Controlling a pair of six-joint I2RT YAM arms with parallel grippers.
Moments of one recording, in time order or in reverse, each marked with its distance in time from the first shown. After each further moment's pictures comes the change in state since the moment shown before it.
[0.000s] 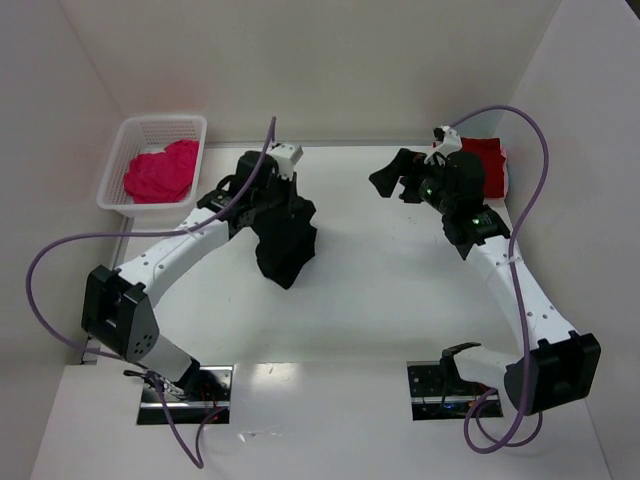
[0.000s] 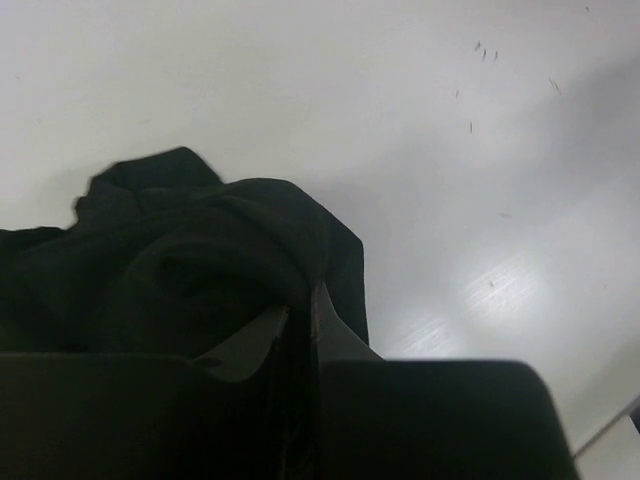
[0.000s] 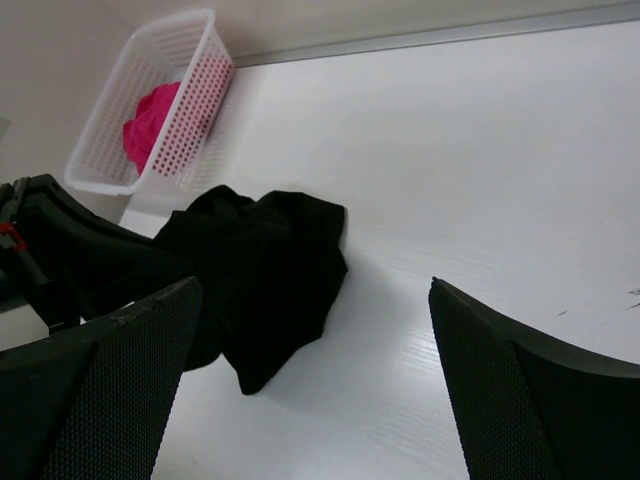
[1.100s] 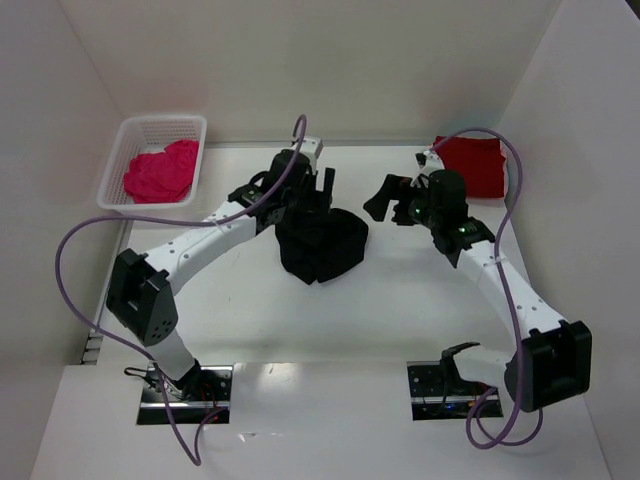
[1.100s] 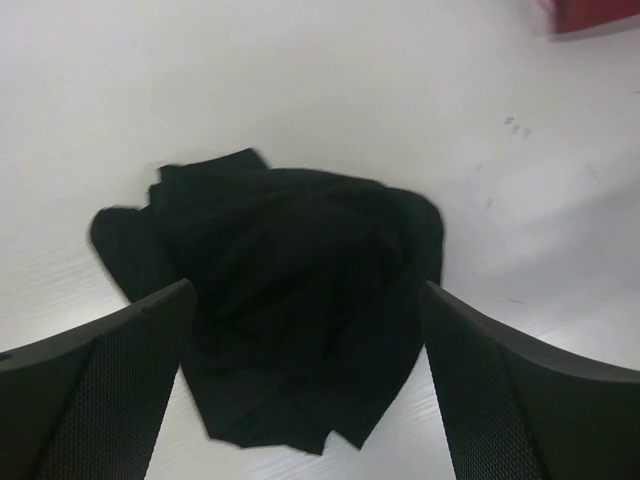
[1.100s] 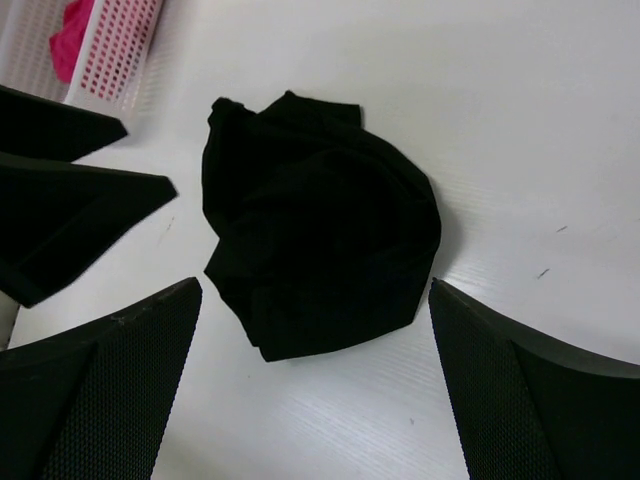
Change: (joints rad) left arm -0.165 0.183 0.209 0.000 -0.330 -0.098; right arm 0.016 -0.002 -0.147 -0.017 0.011 -0.032
